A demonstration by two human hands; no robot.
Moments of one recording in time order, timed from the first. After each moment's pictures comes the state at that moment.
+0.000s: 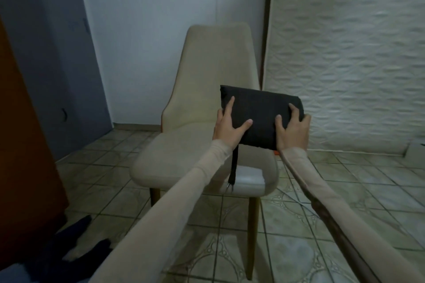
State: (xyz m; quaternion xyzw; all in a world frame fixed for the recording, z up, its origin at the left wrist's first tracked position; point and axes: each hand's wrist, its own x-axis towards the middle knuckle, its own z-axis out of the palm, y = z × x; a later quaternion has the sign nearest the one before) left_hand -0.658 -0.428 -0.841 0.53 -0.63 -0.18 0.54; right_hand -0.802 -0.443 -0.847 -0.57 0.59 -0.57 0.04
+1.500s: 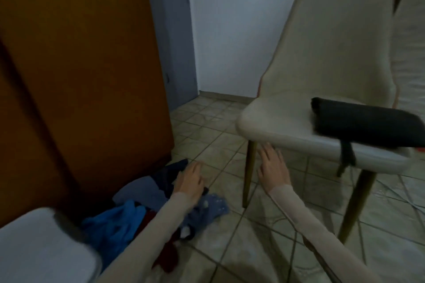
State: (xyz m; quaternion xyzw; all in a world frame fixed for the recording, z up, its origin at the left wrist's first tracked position) left_hand -0.384 -0.204 -1.031 0.83 -0.54 -0.06 0.15; right_hand -0.575 -0.336 -1.019 -0.88 0.41 -0.25 -0.02
